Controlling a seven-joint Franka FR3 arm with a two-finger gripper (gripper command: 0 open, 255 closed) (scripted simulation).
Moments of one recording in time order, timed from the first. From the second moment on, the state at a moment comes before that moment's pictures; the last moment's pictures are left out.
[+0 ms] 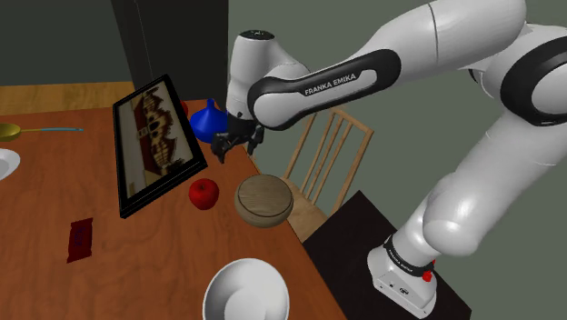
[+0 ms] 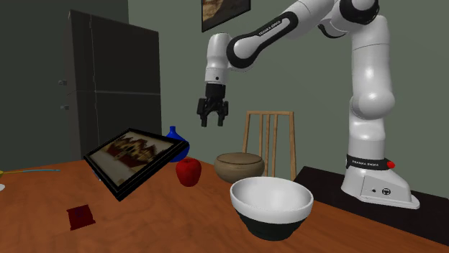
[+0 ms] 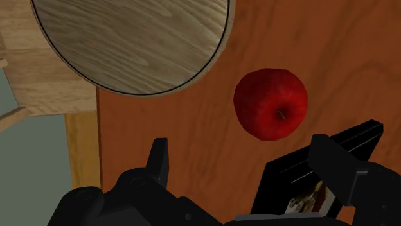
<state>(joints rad) 0.09 0.05 0.38 -2.11 -0.03 2.25 0.63</state>
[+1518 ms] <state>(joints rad) 0.21 0.46 0.36 -1.85 -0.22 2.36 0.80</state>
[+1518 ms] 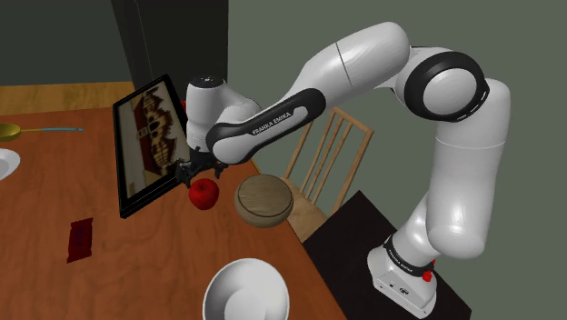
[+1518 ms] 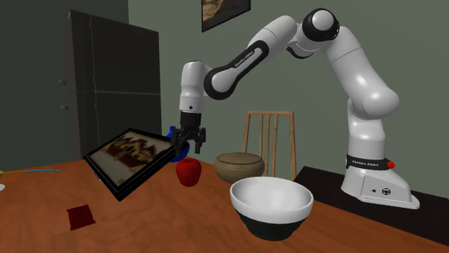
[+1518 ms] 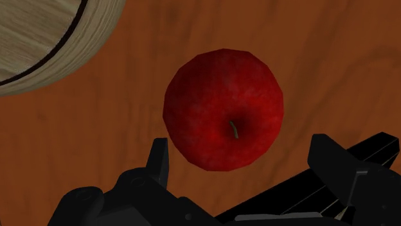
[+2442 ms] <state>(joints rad) 0.21 0.44 0.37 -1.84 -0.21 2.33 0.79</state>
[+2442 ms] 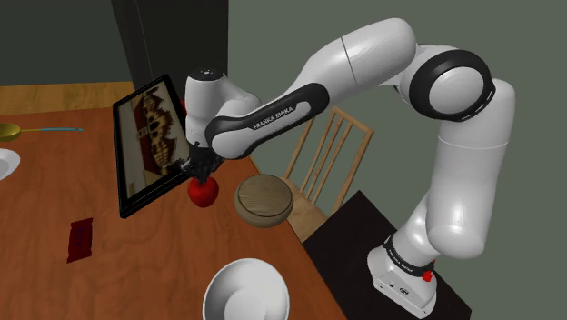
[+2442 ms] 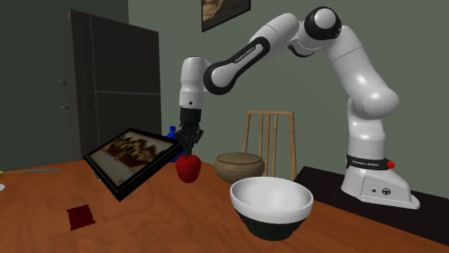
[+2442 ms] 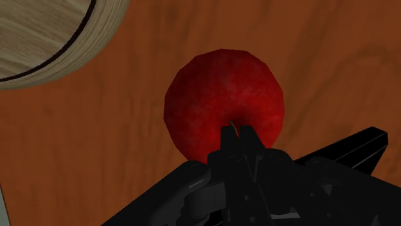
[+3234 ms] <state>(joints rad) 0.19 0.35 0.39 -1.78 -0.16 2.20 0.76</state>
